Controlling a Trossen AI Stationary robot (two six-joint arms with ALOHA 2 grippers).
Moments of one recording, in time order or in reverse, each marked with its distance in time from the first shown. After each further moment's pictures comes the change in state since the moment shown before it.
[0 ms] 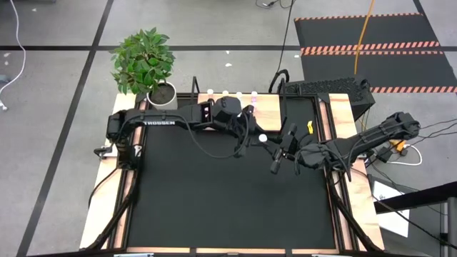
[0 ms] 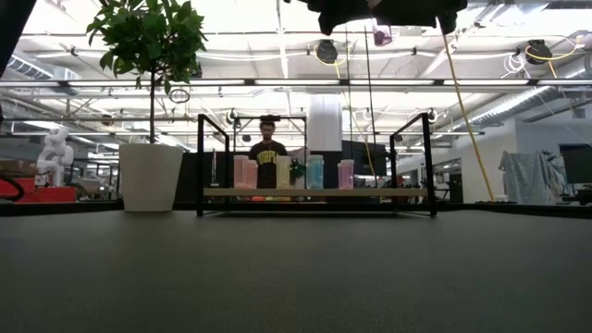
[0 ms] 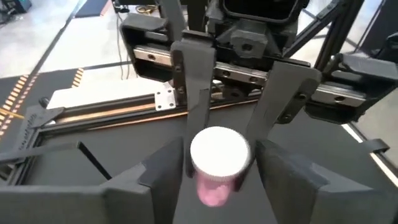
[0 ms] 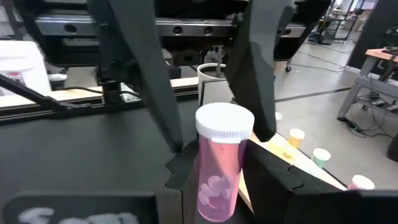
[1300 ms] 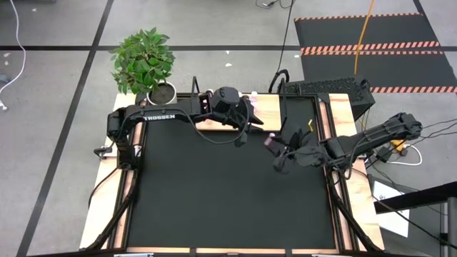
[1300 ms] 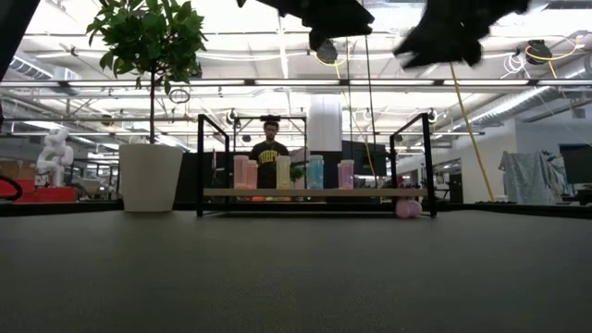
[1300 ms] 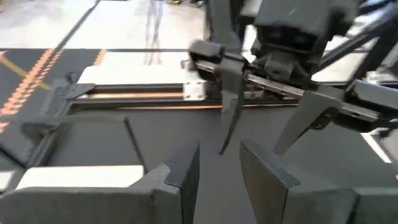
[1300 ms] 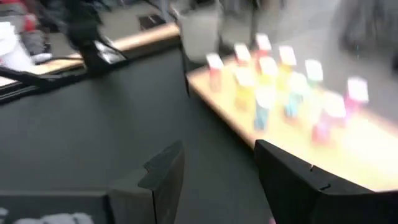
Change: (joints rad) left arm 0.071 -0.002 -0.001 -0.010 -0.012 -0.095; right arm -0.035 -0.045 0.002 -0.356 -0.044 0.387
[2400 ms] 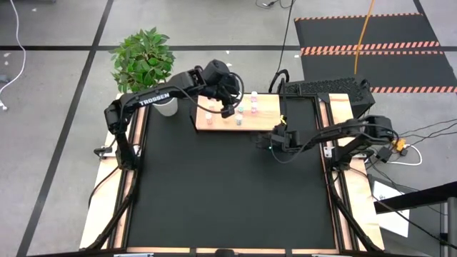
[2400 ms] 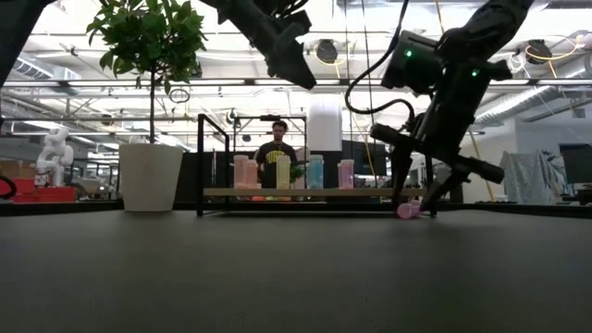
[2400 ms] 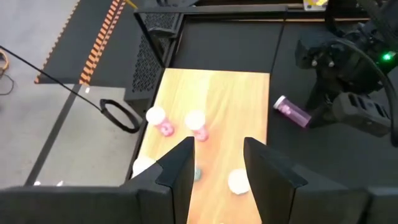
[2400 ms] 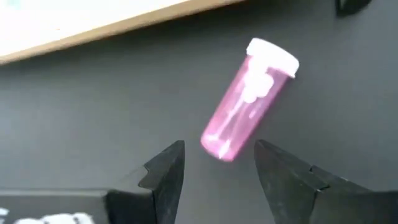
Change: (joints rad) left arm 0.252 -0.008 0.071 -0.352 -0.151 0.213; right arm -0.408 0.471 -0.041 -0.080 -0.466 1.052
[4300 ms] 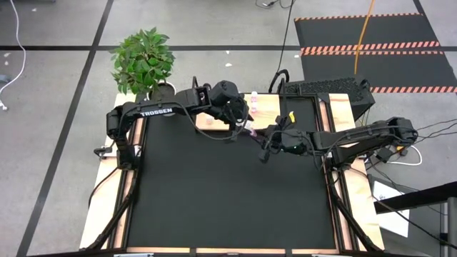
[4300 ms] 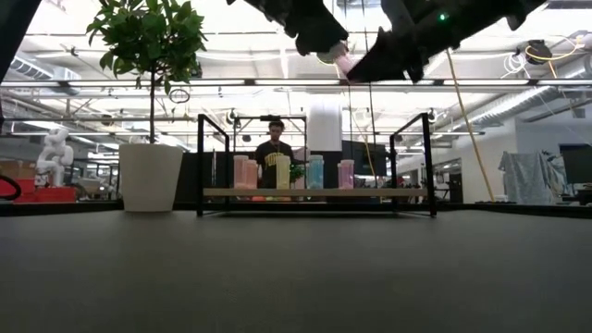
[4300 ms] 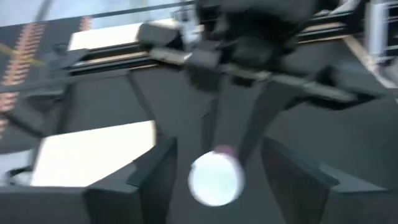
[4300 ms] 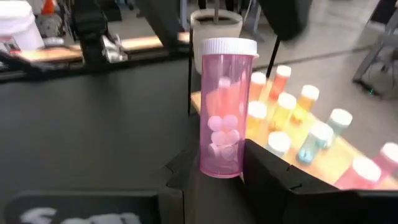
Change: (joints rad) left arm -0.196 0.000 -0.002 0.056 0.207 -0.004; right arm 0.153 -0.297 -0.001 0.471 0.190 -1.405
